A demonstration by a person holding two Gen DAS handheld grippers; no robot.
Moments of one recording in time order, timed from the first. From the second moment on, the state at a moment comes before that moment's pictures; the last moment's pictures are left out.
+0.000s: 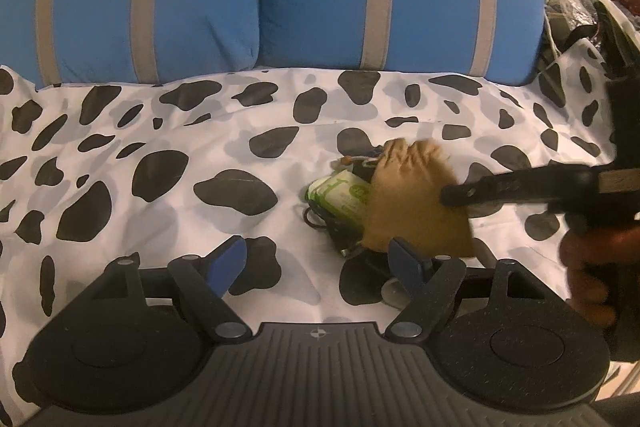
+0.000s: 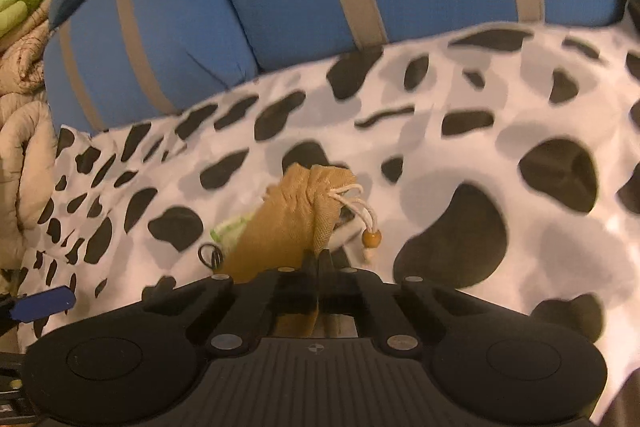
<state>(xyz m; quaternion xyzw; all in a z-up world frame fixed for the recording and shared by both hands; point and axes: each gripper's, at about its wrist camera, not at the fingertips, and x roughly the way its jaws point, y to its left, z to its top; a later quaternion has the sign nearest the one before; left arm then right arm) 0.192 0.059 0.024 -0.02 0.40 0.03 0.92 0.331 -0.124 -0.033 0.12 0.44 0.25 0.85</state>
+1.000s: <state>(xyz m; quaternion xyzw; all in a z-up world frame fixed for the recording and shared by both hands) 0.219 0.008 -0.021 0.08 0.43 -0.10 0.89 0.244 -0.234 0.004 0.06 0.48 0.18 0.86</state>
